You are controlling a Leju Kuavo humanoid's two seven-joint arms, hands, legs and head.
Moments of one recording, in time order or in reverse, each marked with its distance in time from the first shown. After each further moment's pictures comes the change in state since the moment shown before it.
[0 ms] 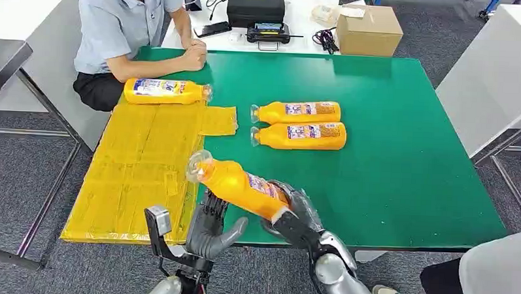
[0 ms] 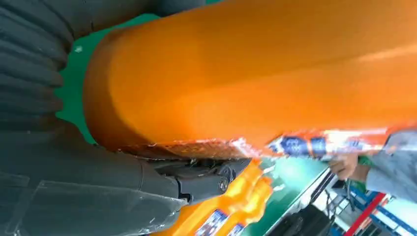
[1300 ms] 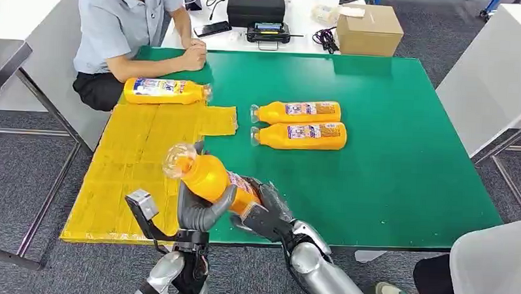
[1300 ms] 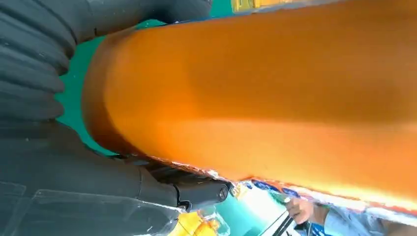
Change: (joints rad) left arm -0.095 -0.048 0.062 0.034 0.009 0.040 -0.161; right arm -0.112 0.046 0.172 0.090 -0.076 0.062 0.010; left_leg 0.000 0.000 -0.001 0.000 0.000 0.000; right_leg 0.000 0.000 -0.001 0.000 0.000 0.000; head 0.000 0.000
